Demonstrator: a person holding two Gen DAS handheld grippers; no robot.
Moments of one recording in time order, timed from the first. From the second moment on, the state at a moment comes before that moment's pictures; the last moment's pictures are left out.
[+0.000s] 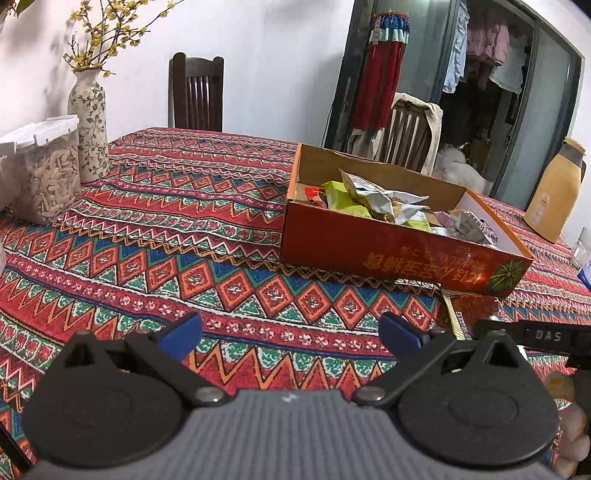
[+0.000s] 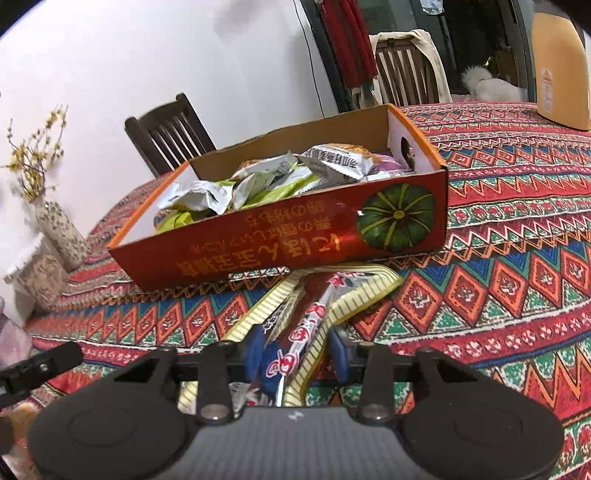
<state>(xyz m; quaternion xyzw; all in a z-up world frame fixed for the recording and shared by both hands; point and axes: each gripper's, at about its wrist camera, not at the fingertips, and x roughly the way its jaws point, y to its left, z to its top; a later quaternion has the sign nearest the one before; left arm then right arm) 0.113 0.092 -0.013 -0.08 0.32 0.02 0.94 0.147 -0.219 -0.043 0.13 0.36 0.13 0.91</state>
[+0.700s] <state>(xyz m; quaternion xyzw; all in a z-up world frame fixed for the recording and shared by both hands) 0.130 -0.004 -0.030 -0.06 0.37 -0.06 0.93 0.092 -0.304 -0.032 0.15 0.28 0.12 0.94</state>
